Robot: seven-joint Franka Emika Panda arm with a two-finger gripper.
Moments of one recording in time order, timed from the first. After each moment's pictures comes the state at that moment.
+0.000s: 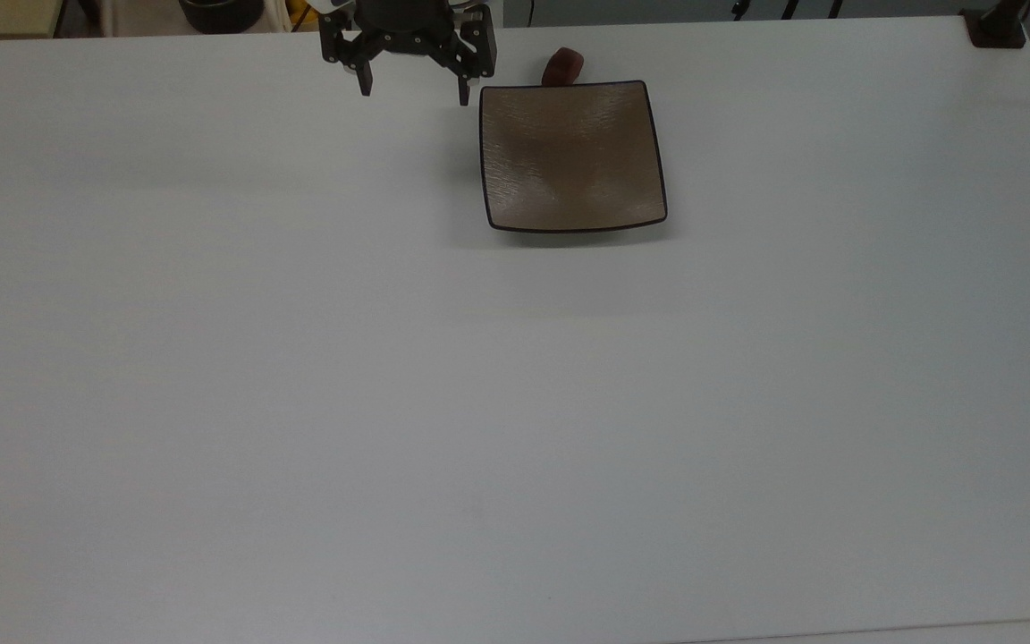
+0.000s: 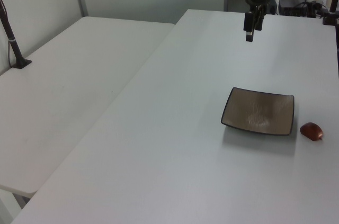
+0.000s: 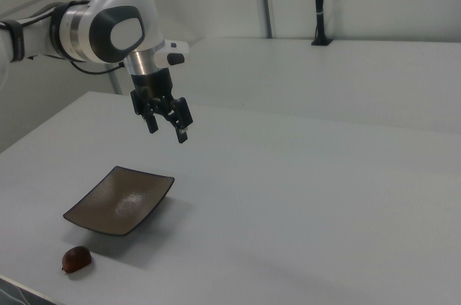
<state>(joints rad) 0.07 -0.02 0.02 -1.84 -0.01 1.83 0.13</state>
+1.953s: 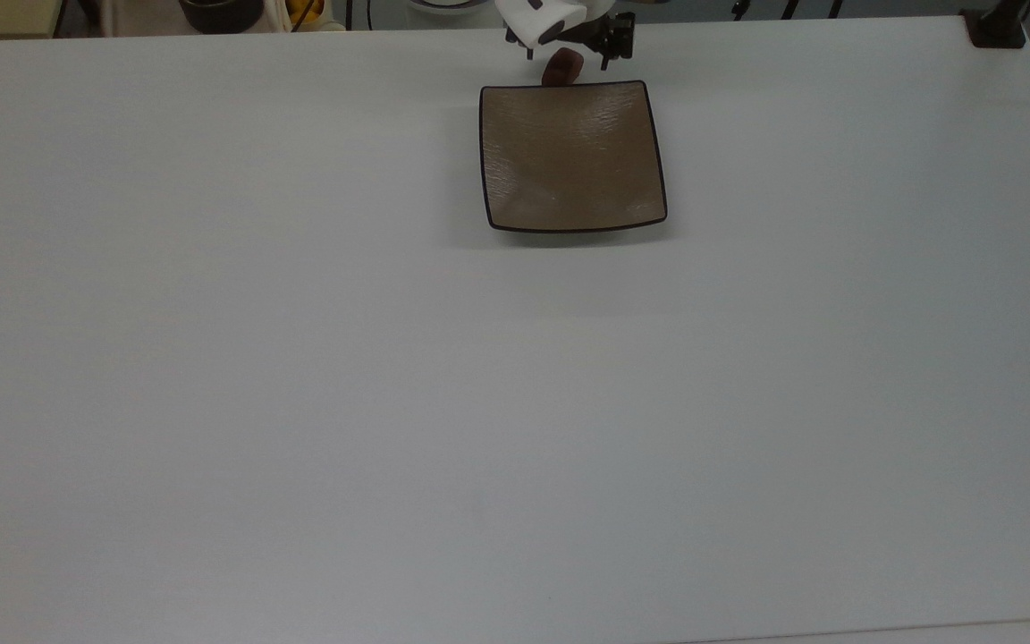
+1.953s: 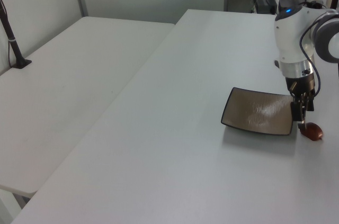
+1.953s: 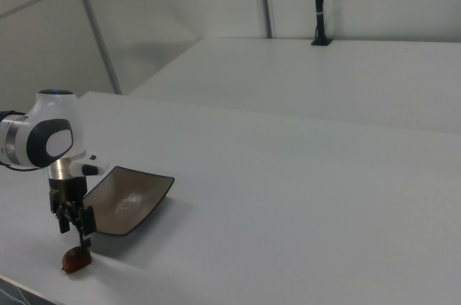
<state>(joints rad) 0.34 -0.16 0.13 -2.45 0.15 2.04 0.46</state>
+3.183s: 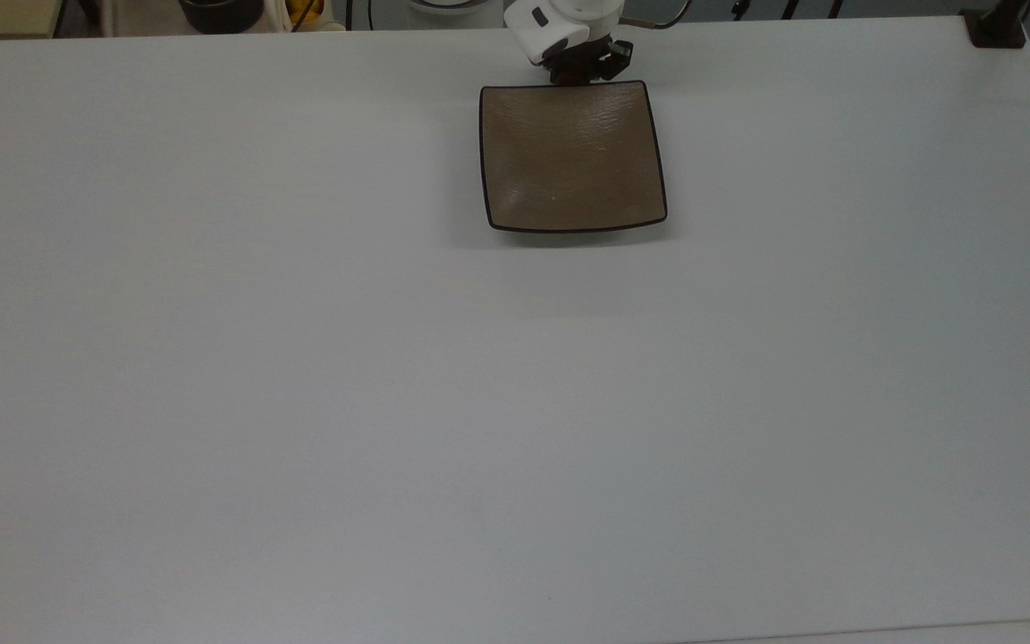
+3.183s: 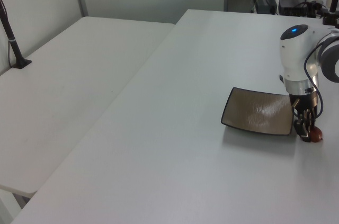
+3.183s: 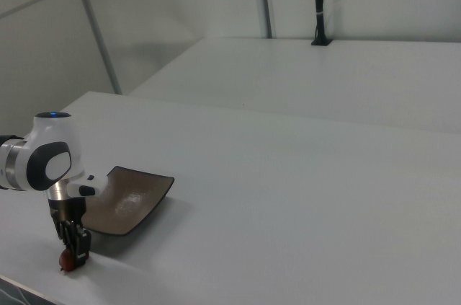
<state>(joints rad) 0.38 -0.12 0.13 -2.54 0.15 2.18 0.54</state>
